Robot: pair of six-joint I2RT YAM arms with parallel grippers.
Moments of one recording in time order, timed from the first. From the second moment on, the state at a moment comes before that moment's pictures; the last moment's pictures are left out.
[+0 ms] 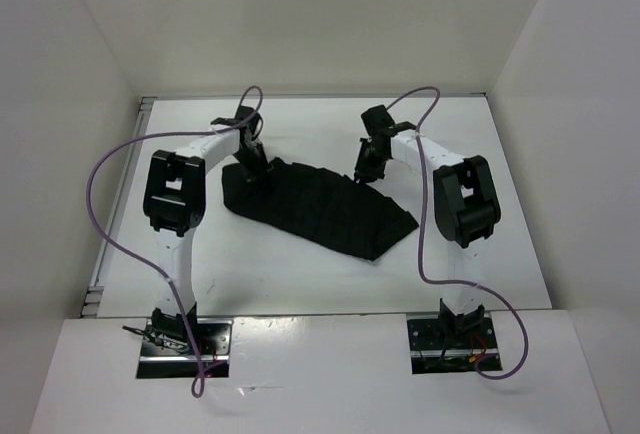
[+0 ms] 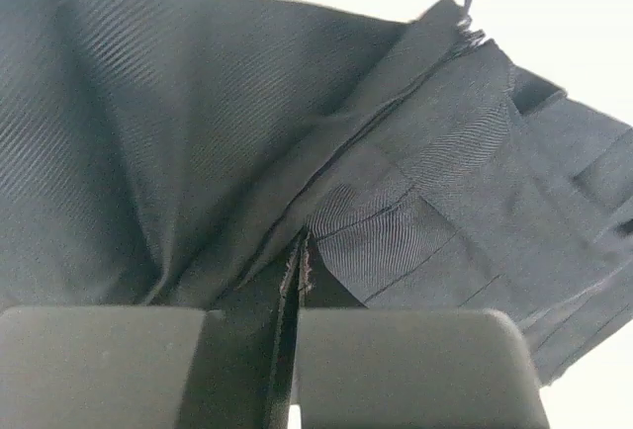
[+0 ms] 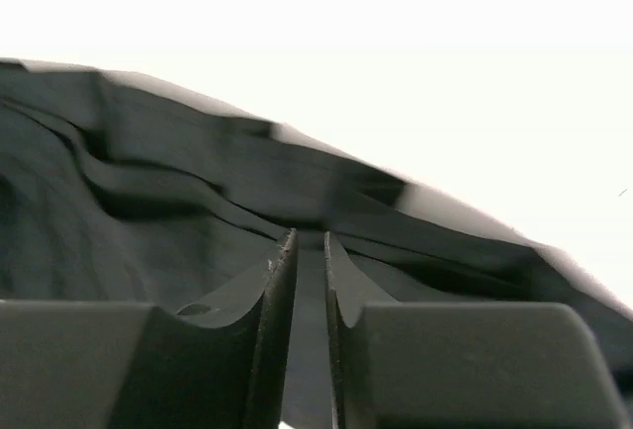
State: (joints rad) left arm -0.24 2.19 1.67 -0.83 0.22 -0.60; right arm 0.36 2.01 1.50 -0.65 -0.10 0.64
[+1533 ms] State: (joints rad) left arm 0.20 1.97 1.34 -0.43 0.30 -0.39; right arm 0.35 1.53 1.02 -0.56 -0.25 0.79
